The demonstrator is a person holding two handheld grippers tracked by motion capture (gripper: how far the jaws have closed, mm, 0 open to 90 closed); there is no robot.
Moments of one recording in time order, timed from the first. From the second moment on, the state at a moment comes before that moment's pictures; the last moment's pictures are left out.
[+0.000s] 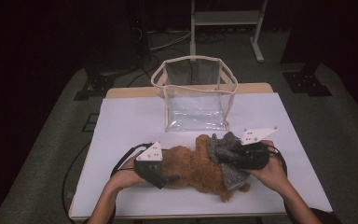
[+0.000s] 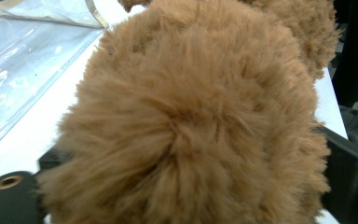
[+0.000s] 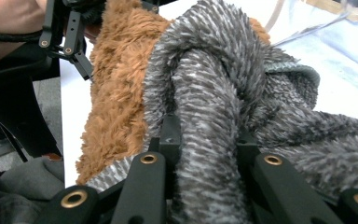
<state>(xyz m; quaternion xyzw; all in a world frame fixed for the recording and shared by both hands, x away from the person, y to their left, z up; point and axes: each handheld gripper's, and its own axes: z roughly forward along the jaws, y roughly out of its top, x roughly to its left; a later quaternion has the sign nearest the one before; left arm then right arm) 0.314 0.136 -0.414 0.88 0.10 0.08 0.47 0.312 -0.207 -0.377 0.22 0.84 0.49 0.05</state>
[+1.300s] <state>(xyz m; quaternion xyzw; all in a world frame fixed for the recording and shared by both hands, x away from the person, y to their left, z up) 0.307 0.104 -0.409 0.88 0.08 0.10 0.46 0.309 -0.241 -0.371 0.26 0.83 0.49 0.04</state>
